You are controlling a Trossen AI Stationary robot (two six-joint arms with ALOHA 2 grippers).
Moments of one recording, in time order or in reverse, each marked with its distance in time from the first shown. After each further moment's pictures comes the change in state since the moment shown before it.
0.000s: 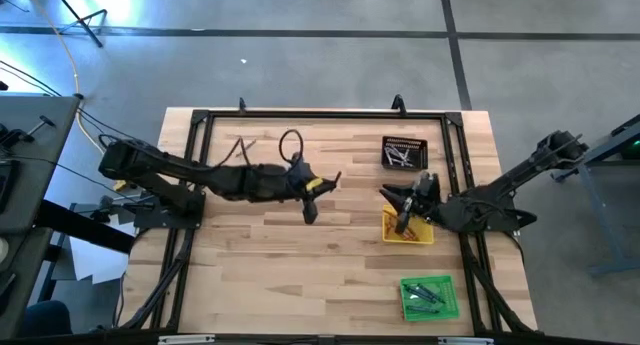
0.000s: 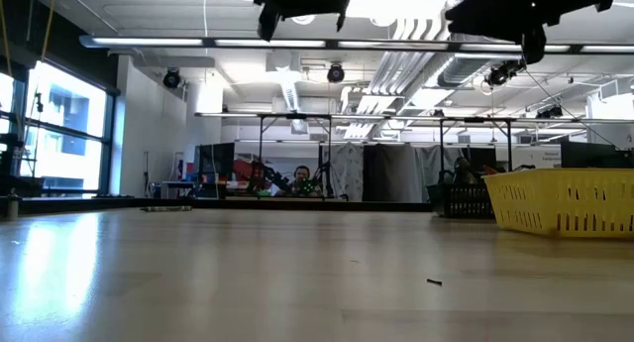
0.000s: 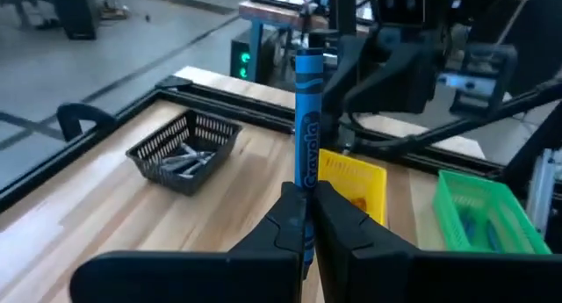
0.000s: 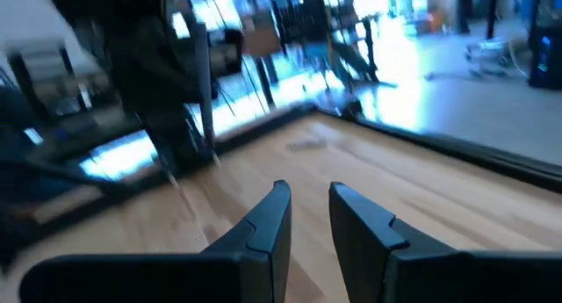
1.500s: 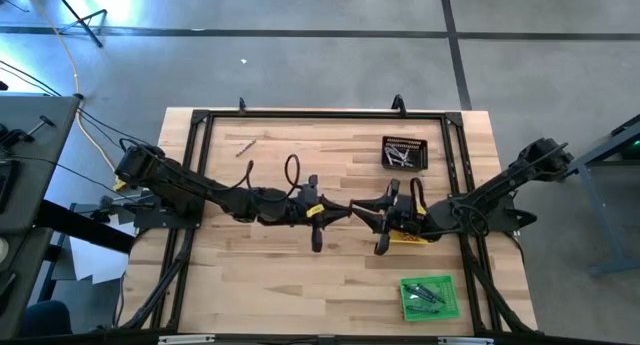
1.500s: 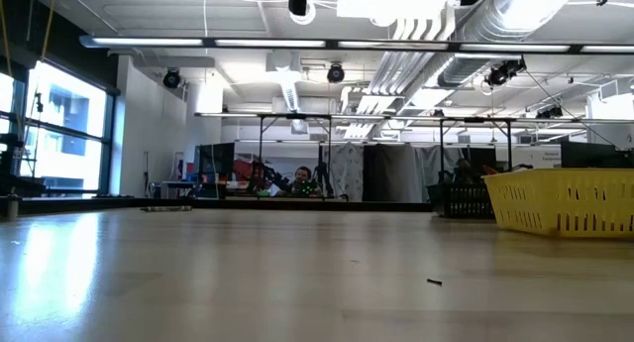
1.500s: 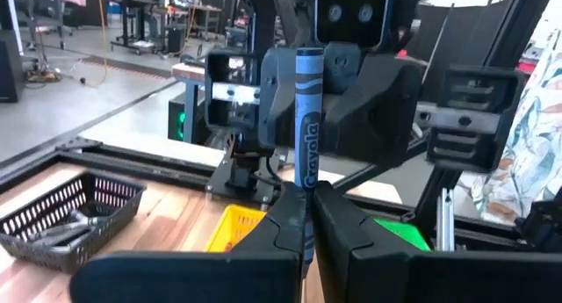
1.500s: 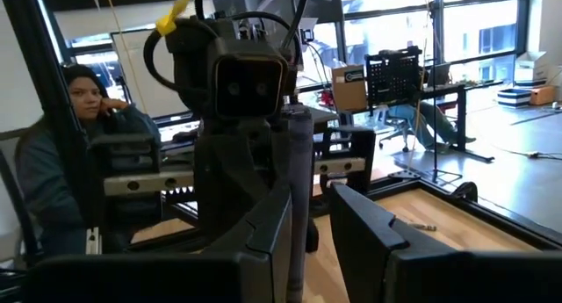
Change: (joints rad) left arm -0.154 0.164 0.010 0.394 -0.017 0.045; right arm -0.024 0.357 0.180 0.568 -0.254 -0.388
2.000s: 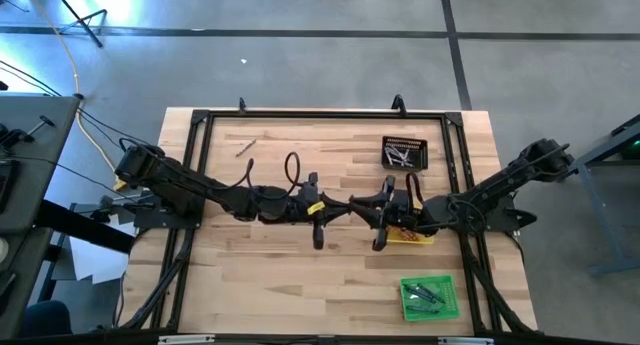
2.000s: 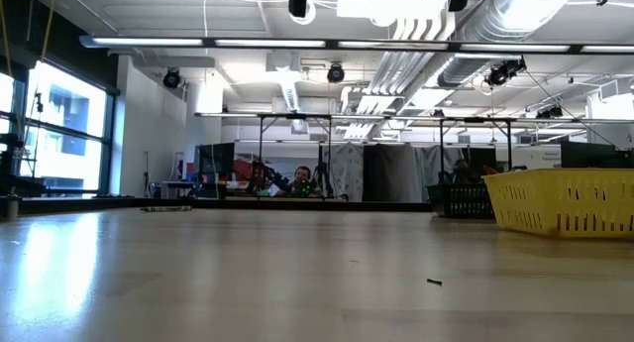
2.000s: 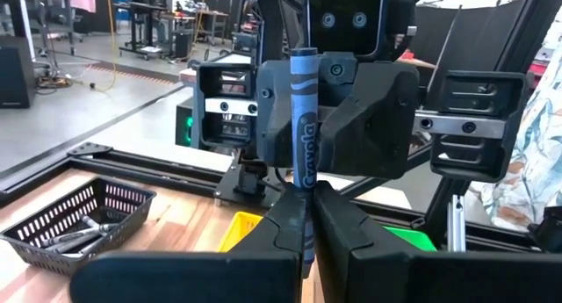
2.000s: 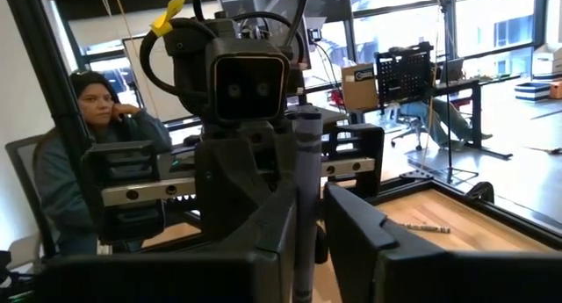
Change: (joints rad) left arm 0.003 0.000 0.010 -0.001 -0.008 0.015; right arm -0.066 0.000 0.000 -0.002 -0.084 0.042
